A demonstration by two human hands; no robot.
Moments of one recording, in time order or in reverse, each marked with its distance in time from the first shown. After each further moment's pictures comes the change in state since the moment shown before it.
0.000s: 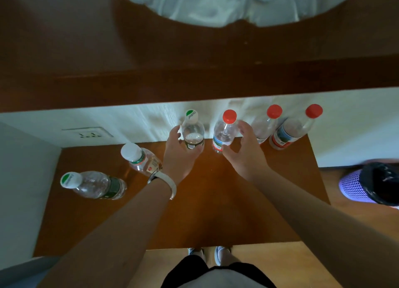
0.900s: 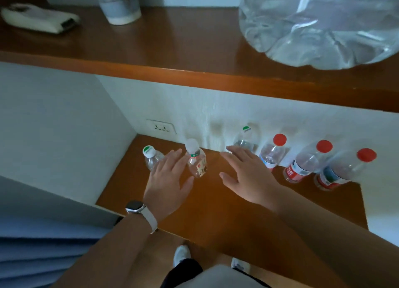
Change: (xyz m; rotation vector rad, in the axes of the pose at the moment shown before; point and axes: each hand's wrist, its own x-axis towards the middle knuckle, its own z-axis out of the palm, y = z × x) left_hand -0.142 -0.009 -0.133 0.819 0.297 0.305; right_hand -0.039 -0.088 0.022 -0.599 -0.359 -0.715
